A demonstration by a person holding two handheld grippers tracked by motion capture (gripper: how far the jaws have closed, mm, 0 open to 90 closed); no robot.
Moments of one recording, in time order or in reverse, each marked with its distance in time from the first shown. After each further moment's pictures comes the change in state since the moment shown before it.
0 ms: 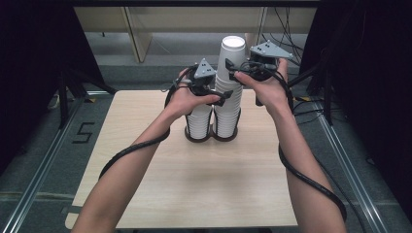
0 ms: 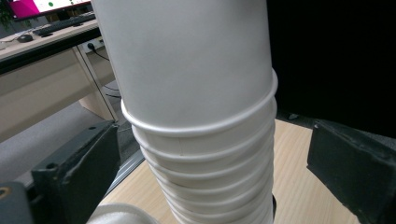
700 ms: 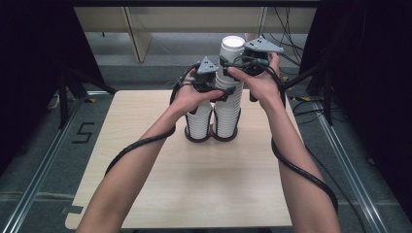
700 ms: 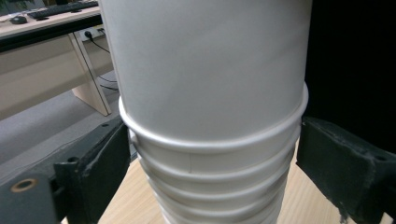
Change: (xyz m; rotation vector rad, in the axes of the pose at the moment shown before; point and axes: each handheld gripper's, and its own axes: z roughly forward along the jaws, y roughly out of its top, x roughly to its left) left arm 0.005 -0.001 0.018 0.002 -0.007 -0.089; right arm 0.003 0.003 0.023 0.027 0.013 0.016
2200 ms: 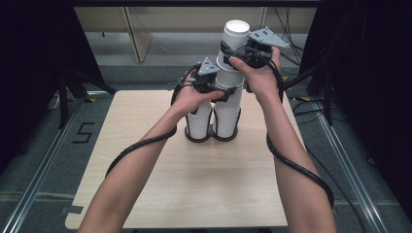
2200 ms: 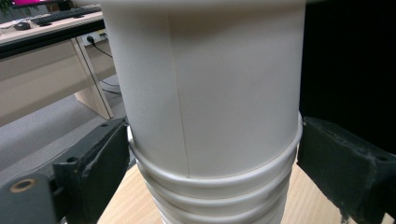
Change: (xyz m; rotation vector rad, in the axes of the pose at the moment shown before) left arm 0.000 -0.001 0.000 -0.004 0.012 0.033; right arm 0.000 0.021 -0.004 -0.169 -0.028 0.034
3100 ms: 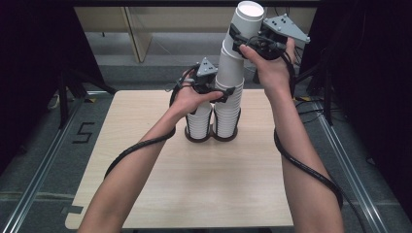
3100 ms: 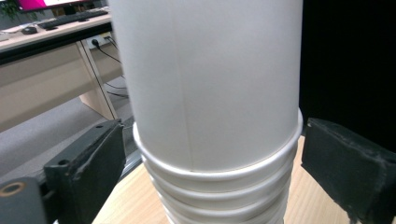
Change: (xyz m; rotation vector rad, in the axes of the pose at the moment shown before) left arm 0.001 -0.001 -0.006 -0.019 0.018 0.002; right arm -0.007 0.034 -0.026 -0.132 -0.016 0.011
